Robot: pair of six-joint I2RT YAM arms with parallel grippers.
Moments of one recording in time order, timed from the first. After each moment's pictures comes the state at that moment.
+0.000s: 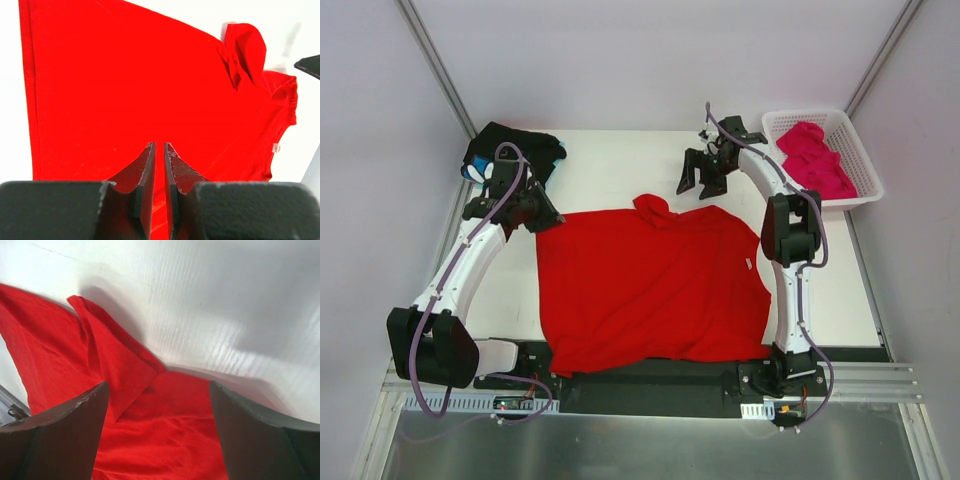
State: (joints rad) left arm -0.13 1.28 1.10 -0.68 0.18 -0.67; right arm 0.24 2.32 2.10 -0.90 -0.48 0.19
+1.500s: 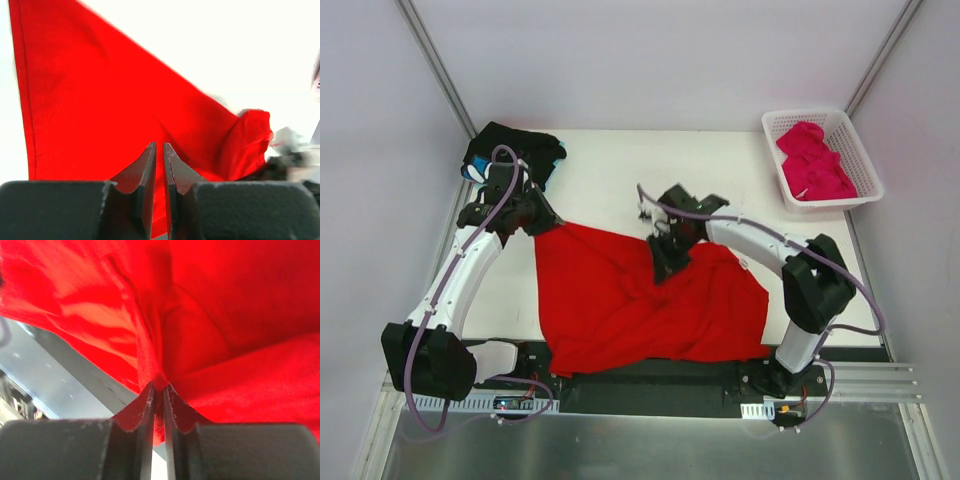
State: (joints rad) left arm -0.13 1.21 1.09 -0.71 0.20 -0.67; right arm 0.69 1.75 1.41 -0.87 -0.48 0.20
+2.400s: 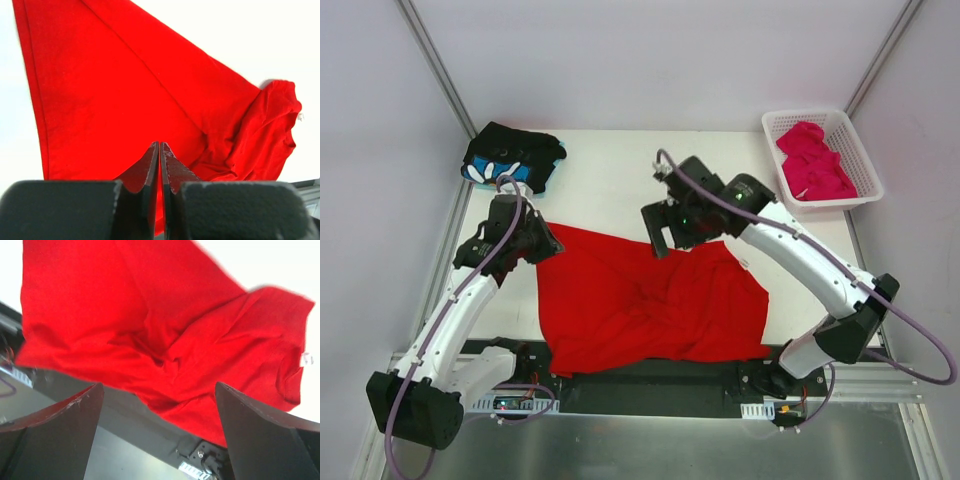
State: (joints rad) left arm -0.21 0.98 0.89 -0.71 0.15 -0.64; right arm 0.80 1.56 1.75 -1.19 0.04 0.37
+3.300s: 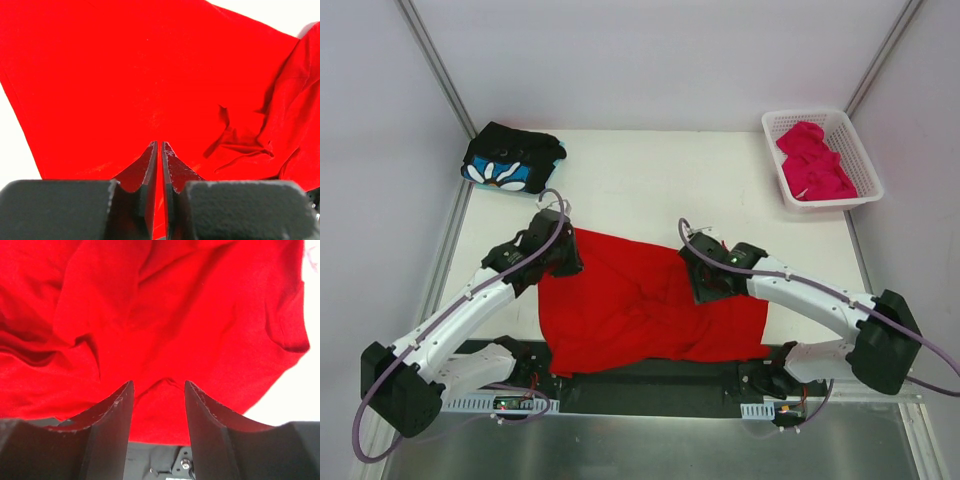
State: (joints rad) left arm -0.53 0.99 0.81 -0.69 -0.05 -0.62; right arm 0.90 1.28 0.95 -0.94 0.28 0.59
